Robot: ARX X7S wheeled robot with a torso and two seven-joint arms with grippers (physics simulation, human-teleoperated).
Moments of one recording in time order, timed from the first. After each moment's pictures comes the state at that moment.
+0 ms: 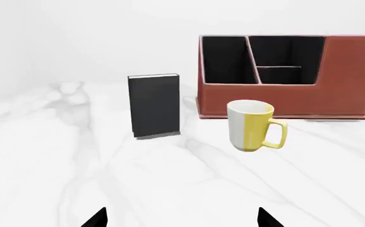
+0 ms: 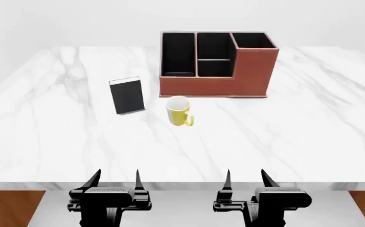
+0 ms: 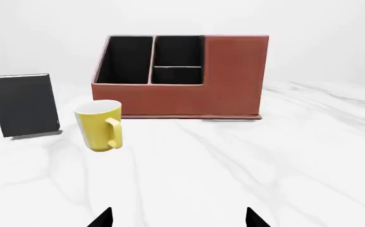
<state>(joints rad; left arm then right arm) 0.00 0.00 0.00 0.00 0.00 0.00 0.00 0.00 0.00 0.00 0.00 0.00 0.00 0.00</state>
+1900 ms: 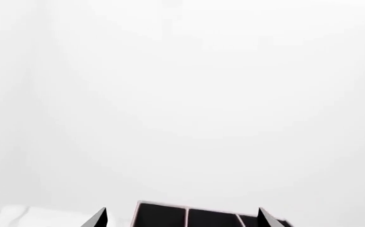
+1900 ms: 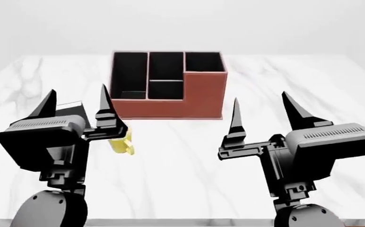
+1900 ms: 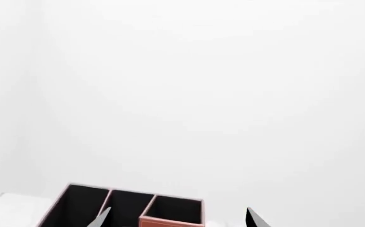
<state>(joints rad) -0.28 -0.16 0.02 0.53 -0.27 -0.35 -0.19 0.23 0.20 -0.12 -0.69 0.14 0.49 0.10</state>
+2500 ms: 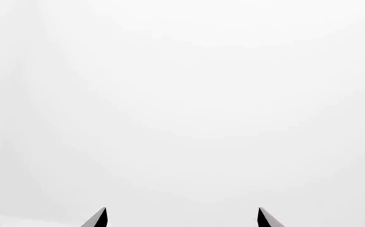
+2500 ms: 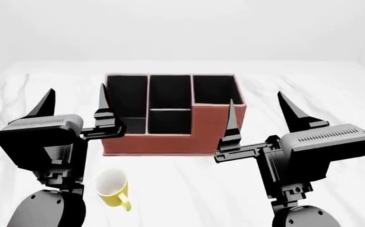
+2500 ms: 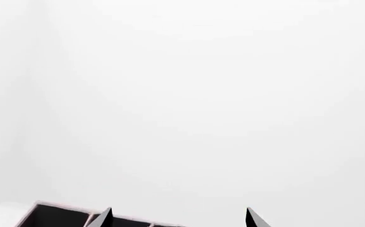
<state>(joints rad) -0.28 -0.18 0.02 0.54 -0.30 -0.36 -0.21 0.23 0.22 -0.16 -0.69 0.13 0.47 0.11</state>
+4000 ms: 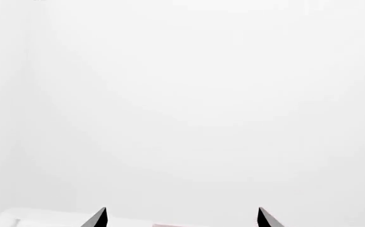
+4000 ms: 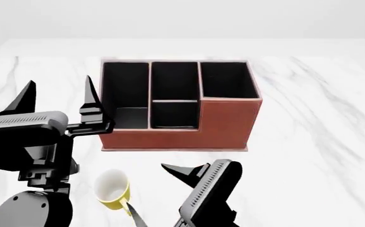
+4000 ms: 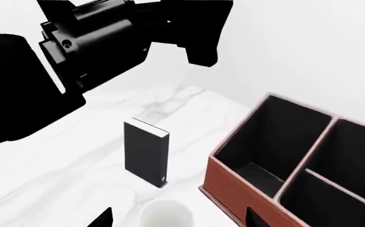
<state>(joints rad) -0.29 -0.27 0.02 0.62 -0.34 -0.39 -0.28 0.24 0.35 -0.56 -0.80 0.35 0.73 -0.13</state>
